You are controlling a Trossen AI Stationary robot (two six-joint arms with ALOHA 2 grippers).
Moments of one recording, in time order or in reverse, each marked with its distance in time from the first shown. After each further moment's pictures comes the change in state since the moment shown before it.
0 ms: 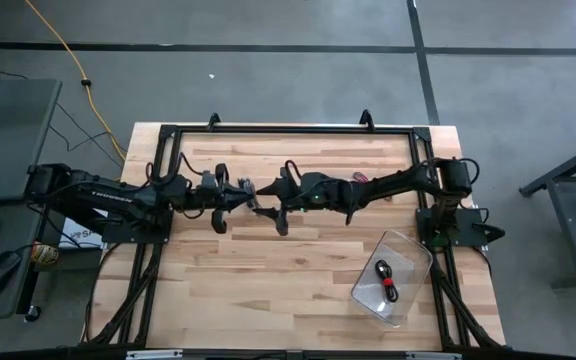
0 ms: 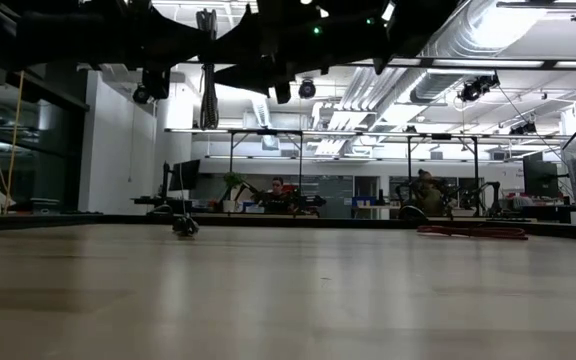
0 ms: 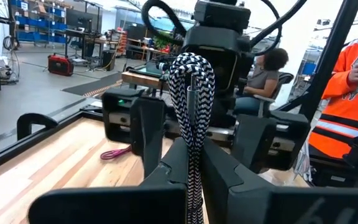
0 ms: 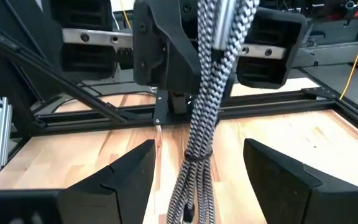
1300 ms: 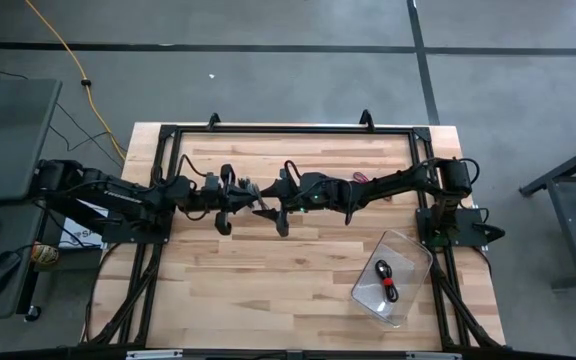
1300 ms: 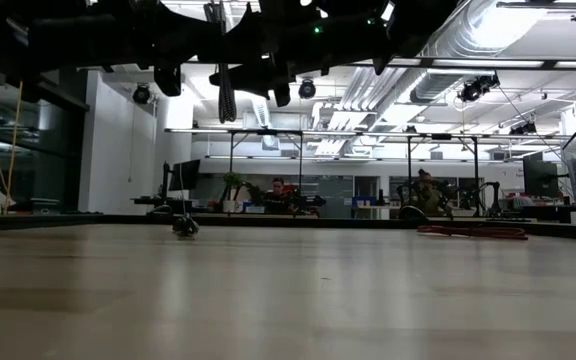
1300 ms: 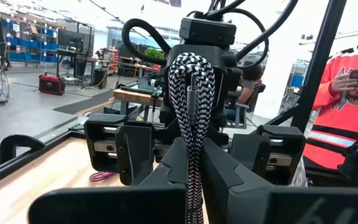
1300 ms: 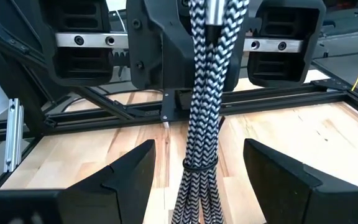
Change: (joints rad) left arm -0.007 0.149 0.000 0.232 0.023 0.027; right arm 0.000 -0.001 0.003 -0.020 -0.028 0.037
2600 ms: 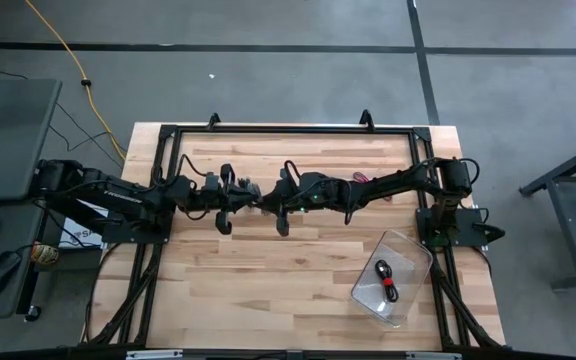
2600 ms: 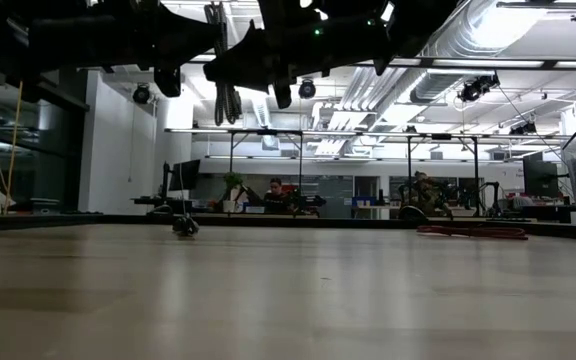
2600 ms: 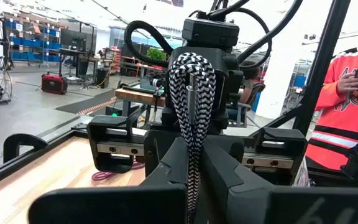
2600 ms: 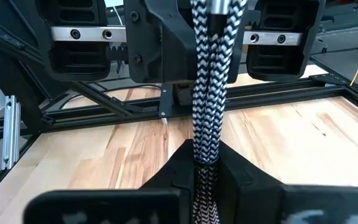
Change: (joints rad) left arm 0.001 0.000 0.000 -0.003 -0.004 -0.001; right arm -0.008 -0.001 0.000 -0.017 0.007 0.005
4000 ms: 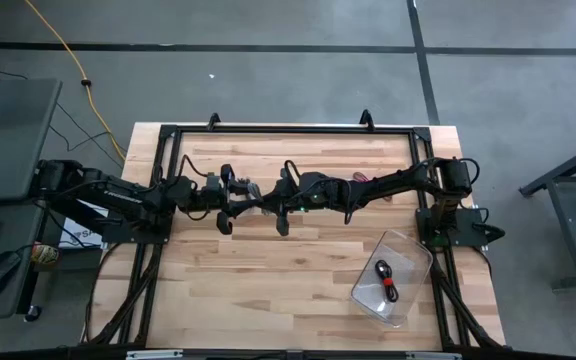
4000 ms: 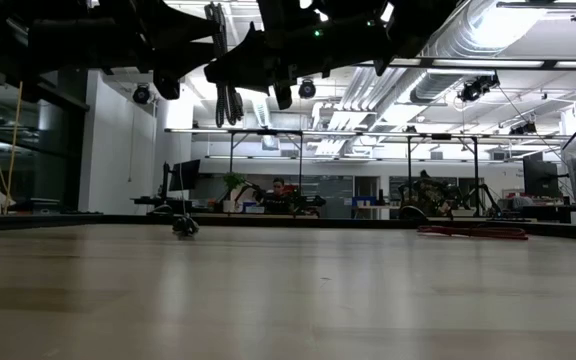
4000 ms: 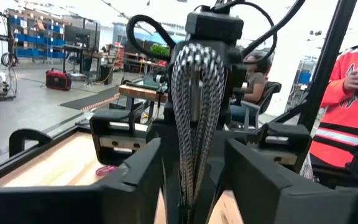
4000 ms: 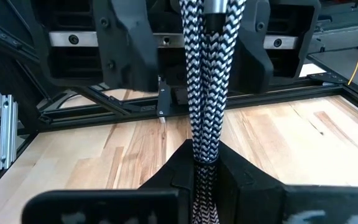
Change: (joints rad) left arm -0.001 0.000 0.000 -0.024 -0.019 0.000; right arm -0.001 0.000 0.000 -0.004 0.002 -0.001
